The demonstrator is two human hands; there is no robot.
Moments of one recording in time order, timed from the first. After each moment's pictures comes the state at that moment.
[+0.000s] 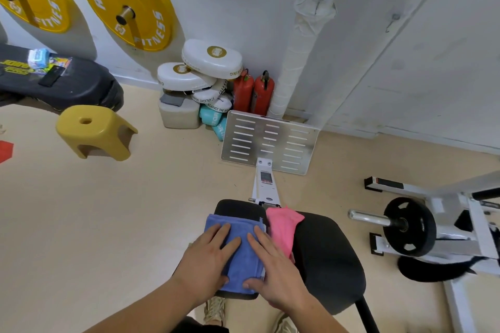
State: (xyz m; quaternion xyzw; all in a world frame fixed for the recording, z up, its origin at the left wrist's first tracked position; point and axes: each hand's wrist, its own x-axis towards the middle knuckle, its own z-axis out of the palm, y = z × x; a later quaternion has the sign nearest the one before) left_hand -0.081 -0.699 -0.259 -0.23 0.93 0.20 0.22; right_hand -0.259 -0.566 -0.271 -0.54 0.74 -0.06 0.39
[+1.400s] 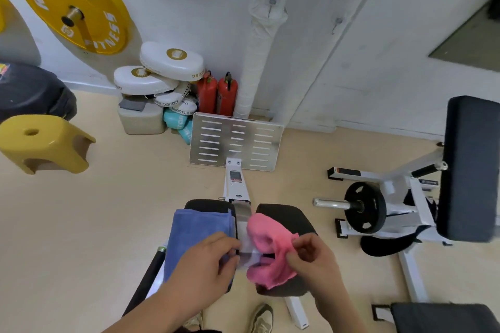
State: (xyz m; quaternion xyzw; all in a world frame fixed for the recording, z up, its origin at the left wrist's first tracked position) left_hand -0.116 -0.650 -0.192 -0.28 0.86 0.43 -0.05; right_hand -0.304 -0.488 -0.166 -0.08 0.79 -0.47 0.39
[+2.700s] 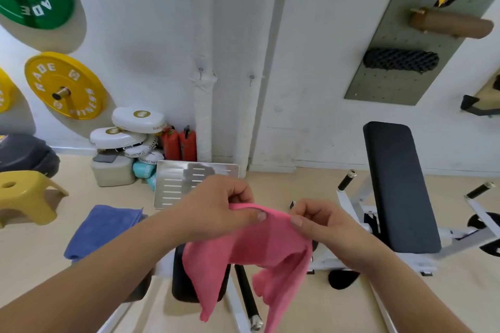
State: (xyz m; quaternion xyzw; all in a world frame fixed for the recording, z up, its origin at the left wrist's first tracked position) left_hand -0.295 -0.389 0.028 -0.18 0.88 0.44 -0.11; right_hand -0.464 -0.198 0.020 -0.41 0.62 -0.50 0.44
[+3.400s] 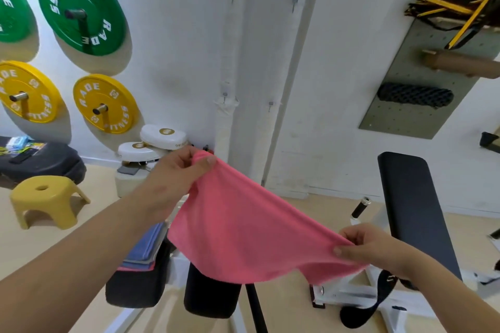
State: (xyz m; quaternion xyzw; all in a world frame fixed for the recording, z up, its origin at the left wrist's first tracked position) left_hand -0.221 -0.438 0.049 -0.33 0.65 0.59 -0.33; right_hand -0.517 -0.161 0.008 -0.41 0.75 -0.29 0.43
